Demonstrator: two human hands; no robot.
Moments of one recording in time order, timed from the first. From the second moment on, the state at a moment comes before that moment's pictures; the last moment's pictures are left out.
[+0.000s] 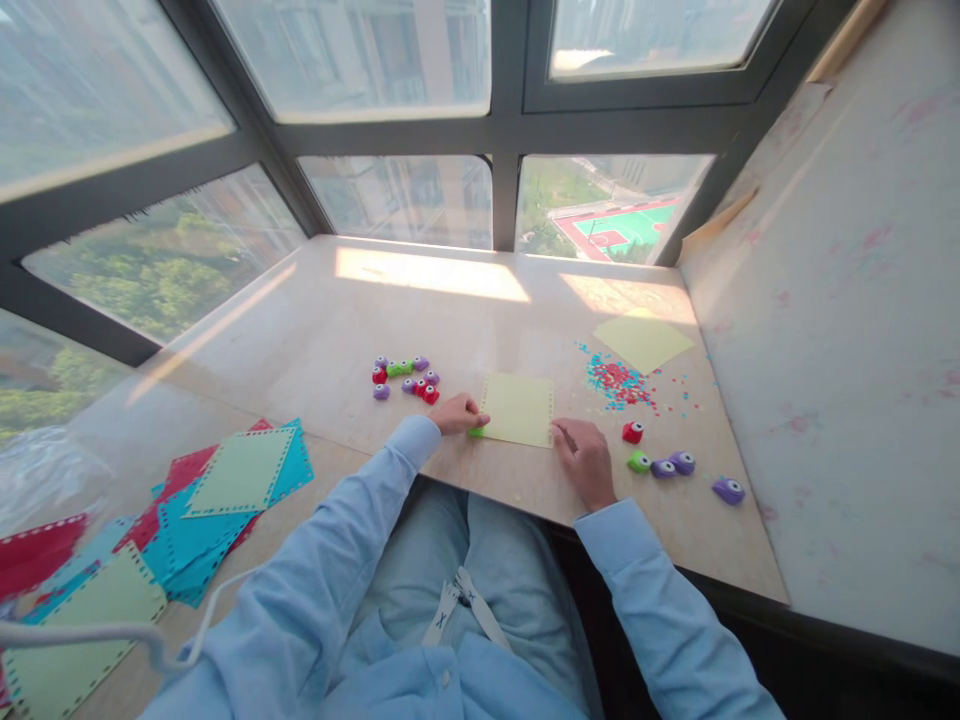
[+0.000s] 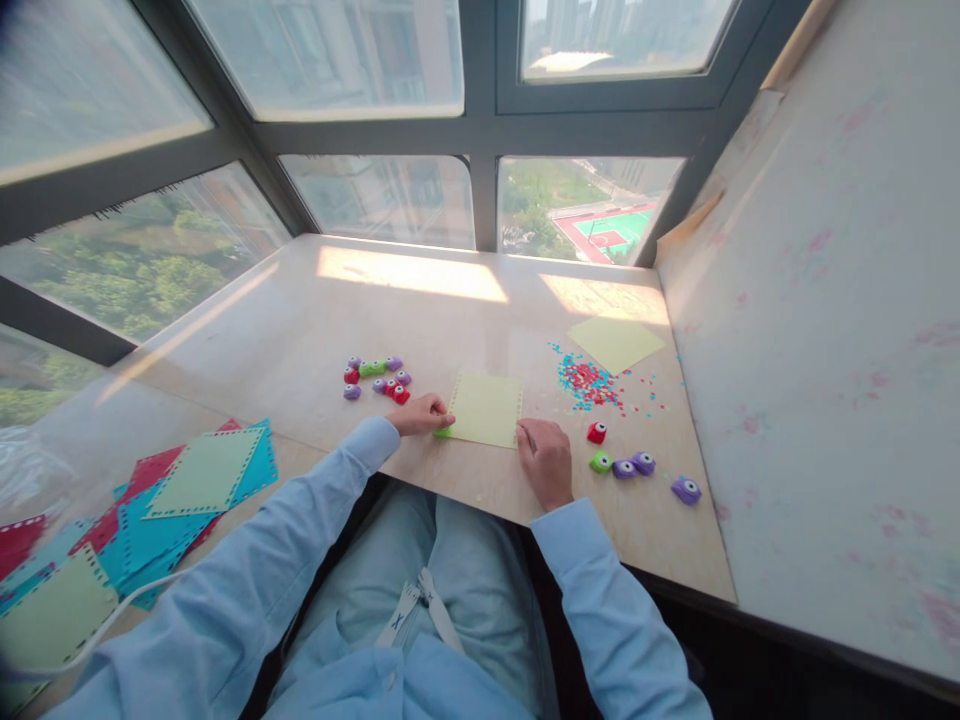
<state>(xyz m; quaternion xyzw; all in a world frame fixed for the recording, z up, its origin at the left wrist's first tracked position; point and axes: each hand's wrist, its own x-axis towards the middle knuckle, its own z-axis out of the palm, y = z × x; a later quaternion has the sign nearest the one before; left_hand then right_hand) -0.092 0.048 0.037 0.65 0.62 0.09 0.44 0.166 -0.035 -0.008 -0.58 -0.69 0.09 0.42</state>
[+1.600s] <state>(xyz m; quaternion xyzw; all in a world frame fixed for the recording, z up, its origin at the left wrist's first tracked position) -0.095 -0.024 0.020 0.60 0.57 0.47 0.30 0.162 -0.039 -0.002 -0.54 -0.69 0.04 0.48</state>
